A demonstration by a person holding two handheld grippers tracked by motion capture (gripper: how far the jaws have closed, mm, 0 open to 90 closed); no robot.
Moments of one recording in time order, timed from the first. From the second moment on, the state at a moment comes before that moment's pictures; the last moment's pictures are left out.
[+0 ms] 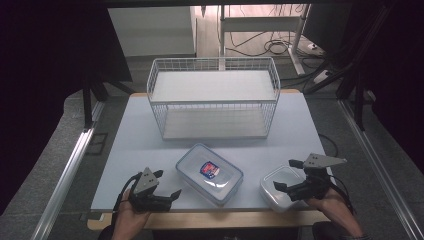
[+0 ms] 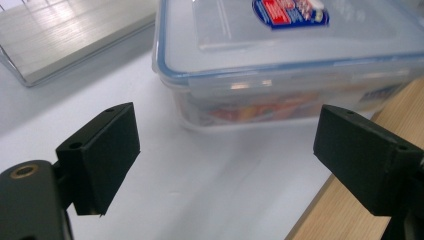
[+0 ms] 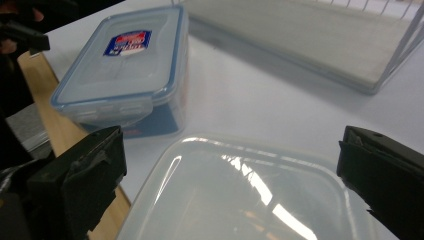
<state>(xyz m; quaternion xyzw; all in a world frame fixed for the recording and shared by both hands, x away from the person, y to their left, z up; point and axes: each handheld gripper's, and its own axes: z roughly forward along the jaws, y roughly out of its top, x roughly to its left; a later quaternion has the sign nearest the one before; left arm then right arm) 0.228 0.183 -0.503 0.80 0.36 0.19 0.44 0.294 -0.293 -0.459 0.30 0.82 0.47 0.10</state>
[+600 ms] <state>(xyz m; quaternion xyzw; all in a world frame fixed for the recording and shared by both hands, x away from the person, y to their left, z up) 0.222 0.173 -0.499 0.80 0.33 0.18 0.46 0.274 -0.282 -0.451 0.31 0.83 0.44 0.13</state>
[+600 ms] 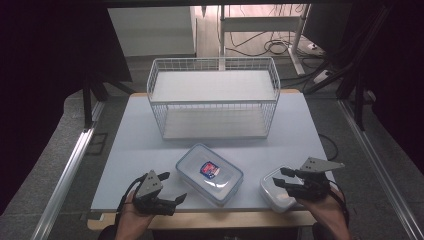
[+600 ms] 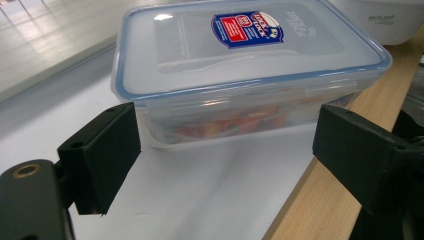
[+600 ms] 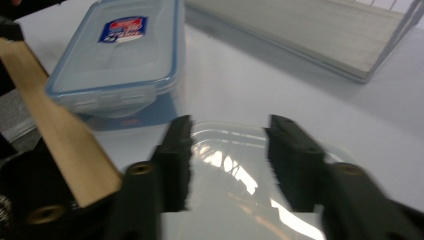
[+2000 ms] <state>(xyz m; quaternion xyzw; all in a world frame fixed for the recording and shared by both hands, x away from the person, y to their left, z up) 0.223 0.163 -0.503 0.82 0.30 0.19 0.44 0.319 -0.281 -0.470 0.32 0.86 0.36 0.14</state>
